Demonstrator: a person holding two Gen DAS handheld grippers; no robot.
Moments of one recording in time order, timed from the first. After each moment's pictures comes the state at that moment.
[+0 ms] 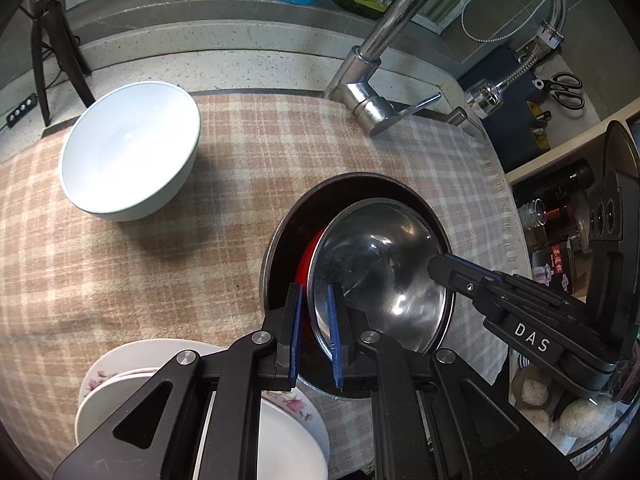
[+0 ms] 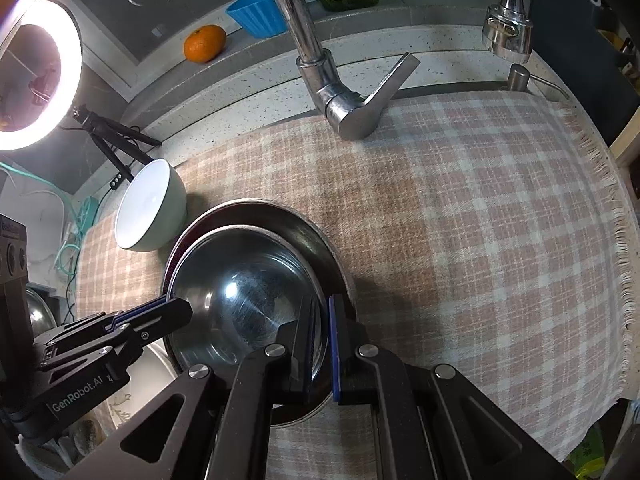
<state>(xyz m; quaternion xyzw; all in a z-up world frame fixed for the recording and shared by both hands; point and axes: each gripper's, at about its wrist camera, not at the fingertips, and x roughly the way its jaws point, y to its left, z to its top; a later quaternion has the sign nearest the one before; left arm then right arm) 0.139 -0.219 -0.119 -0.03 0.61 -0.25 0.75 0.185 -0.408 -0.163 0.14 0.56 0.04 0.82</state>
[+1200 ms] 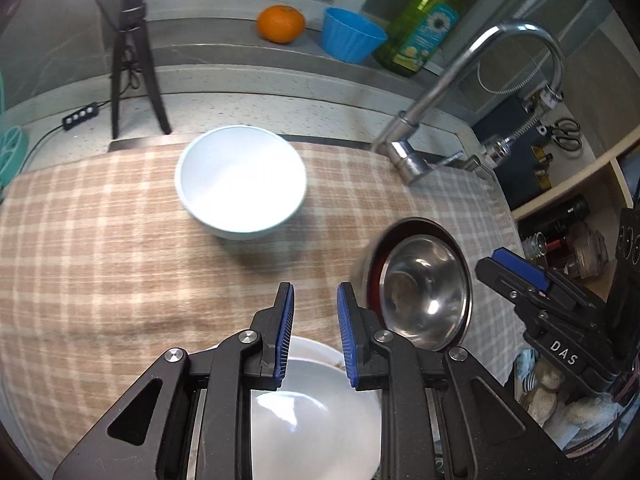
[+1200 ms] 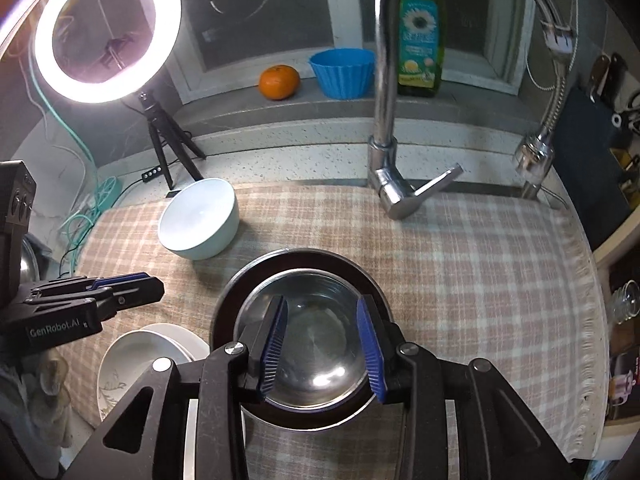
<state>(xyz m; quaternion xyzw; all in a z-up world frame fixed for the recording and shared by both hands) 0.143 -0.137 -0.084 -0.06 0.56 -0.22 0.80 0.167 -0.360 -0.107 0.03 0.47 0.07 0.88</state>
